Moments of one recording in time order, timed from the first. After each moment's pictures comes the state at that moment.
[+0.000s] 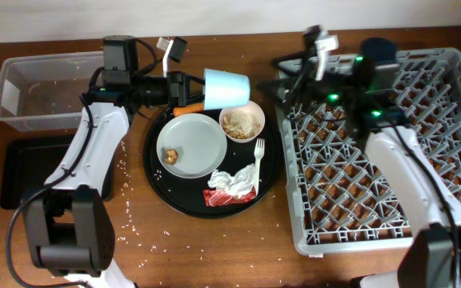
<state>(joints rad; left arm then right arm) -0.09 1.86 1.48 -0.33 1.40 -0.30 0.10 1.60 1.22 0.14 -1.10 0.20</state>
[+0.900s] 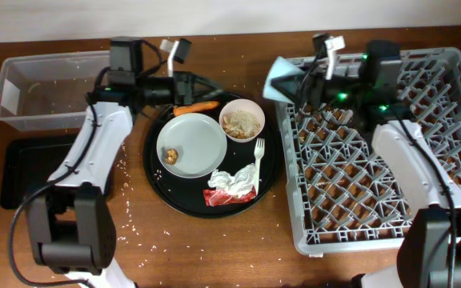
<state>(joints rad) -0.10 1.88 1.48 -0.33 1.28 -0.35 0.01 1.67 1.22 0.01 -1.09 0.26</state>
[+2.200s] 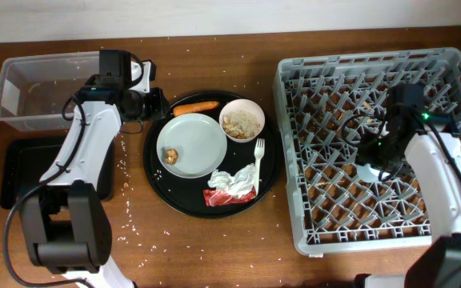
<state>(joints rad) -0.04 1.88 1.49 -0.68 0.30 -0.12 -0.15 1.56 1.21 -1.08 0.05 0.21</state>
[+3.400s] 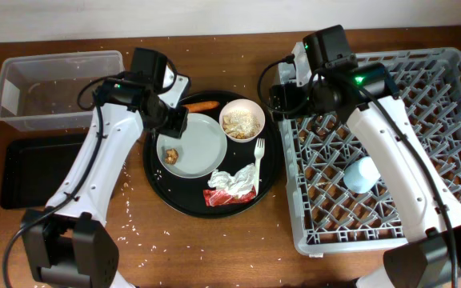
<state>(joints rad) -0.22 1.77 1.58 -1.04 0.13 0.12 0.29 1.71 1.73 -1.09 -0.15 0.17</state>
